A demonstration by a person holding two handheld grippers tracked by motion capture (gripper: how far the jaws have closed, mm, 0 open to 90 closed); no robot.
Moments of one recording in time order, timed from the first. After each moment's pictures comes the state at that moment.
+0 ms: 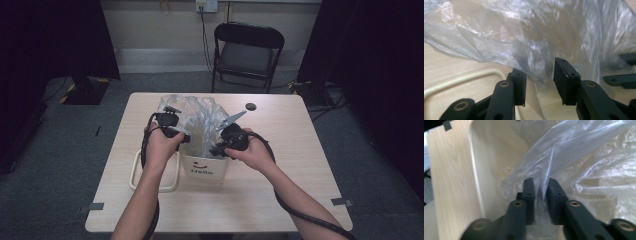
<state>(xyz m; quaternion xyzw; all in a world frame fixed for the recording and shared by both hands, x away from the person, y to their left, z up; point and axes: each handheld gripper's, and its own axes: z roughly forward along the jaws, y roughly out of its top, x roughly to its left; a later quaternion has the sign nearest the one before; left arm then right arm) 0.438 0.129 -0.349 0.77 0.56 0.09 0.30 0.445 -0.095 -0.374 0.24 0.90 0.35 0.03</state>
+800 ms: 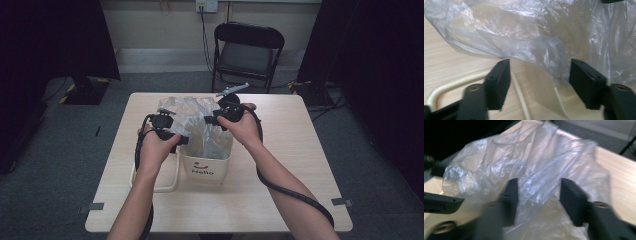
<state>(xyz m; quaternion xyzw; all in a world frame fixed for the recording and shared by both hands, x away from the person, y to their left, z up) 0.434 0.147 -0.349 0.76 0.55 0.11 0.32 0.507 -0.077 -0.340 0.35 0.84 0.40 0.10</state>
